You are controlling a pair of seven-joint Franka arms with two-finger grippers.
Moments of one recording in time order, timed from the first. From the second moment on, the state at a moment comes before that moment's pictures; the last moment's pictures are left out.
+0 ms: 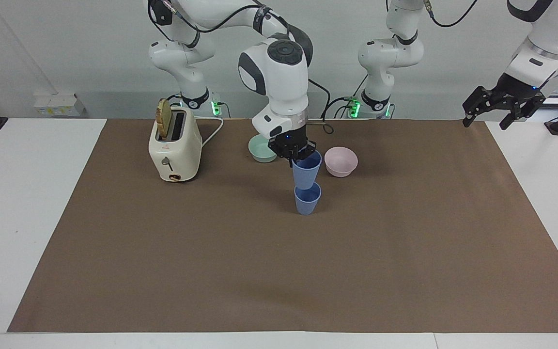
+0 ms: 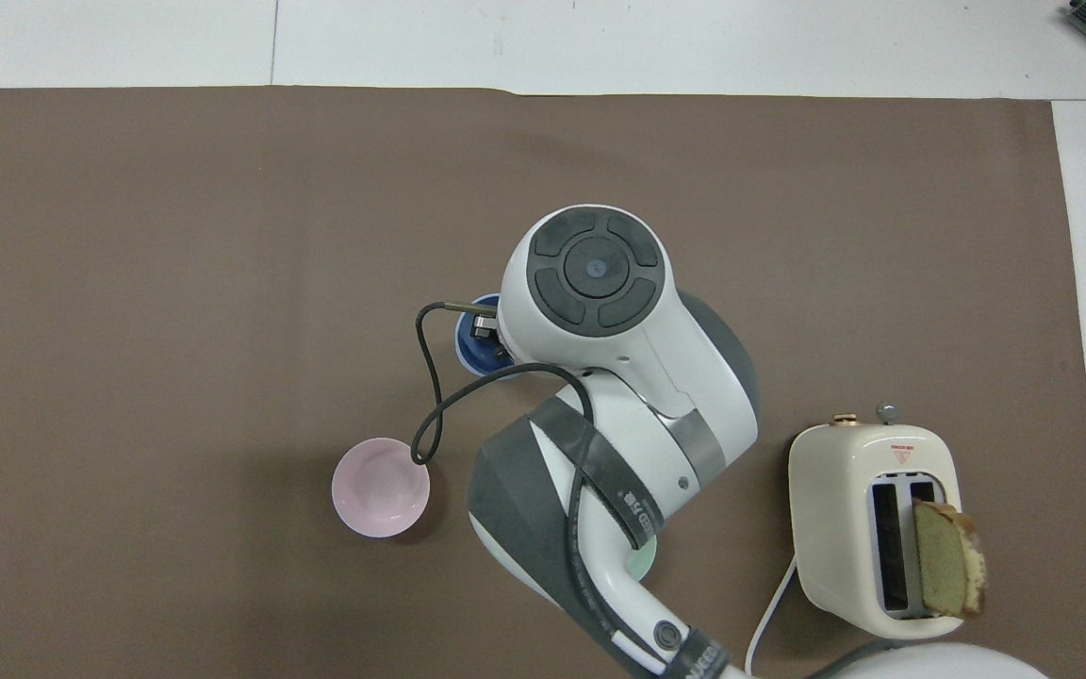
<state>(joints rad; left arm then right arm) 0.04 -0.01 0.01 -1.50 -0.05 1.51 0.16 0.41 0.36 0.24 -1.48 -0.05 1.90 0.88</state>
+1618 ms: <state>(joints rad) 0.04 -0.01 0.01 -1.50 -0.05 1.51 0.16 0.43 0.45 0.24 -1.54 -0.07 2.03 0.88</state>
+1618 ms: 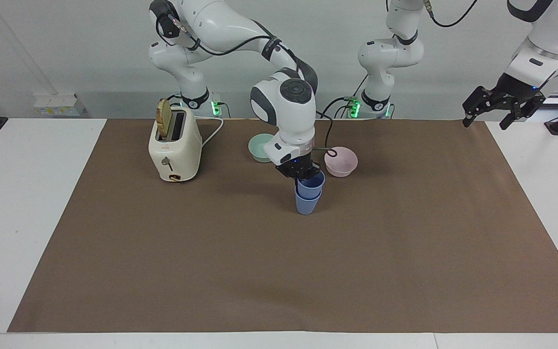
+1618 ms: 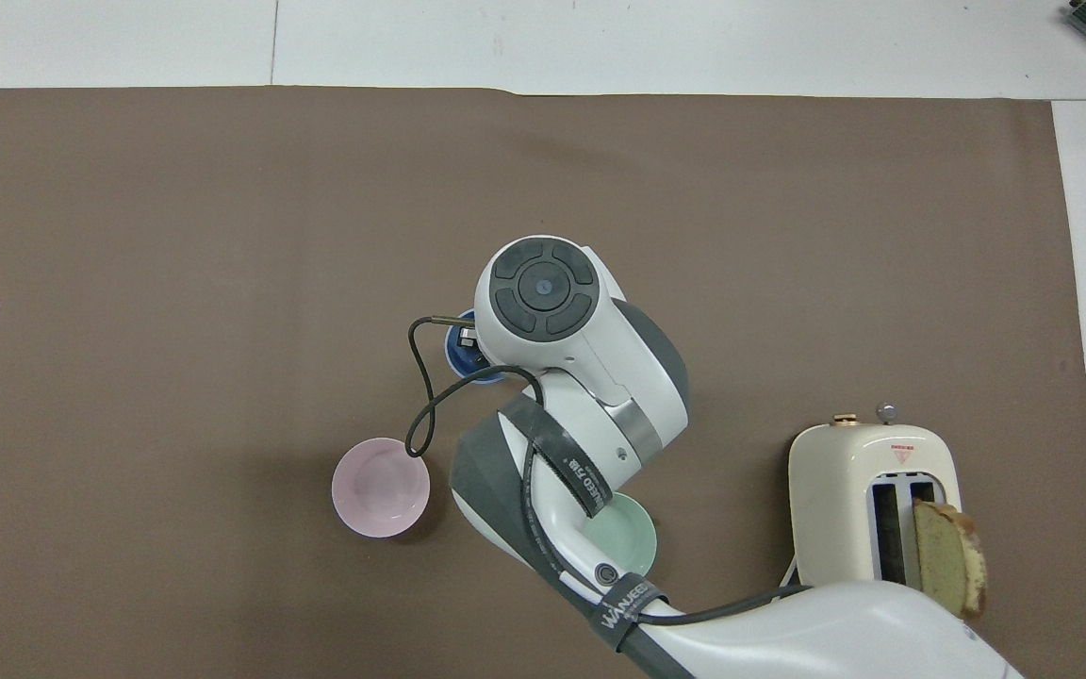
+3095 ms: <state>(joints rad) 0.04 -0.01 0.01 -1.50 -0.05 1.51 0.16 0.14 0.14 0.22 -1.41 -0.05 1.55 0.52</state>
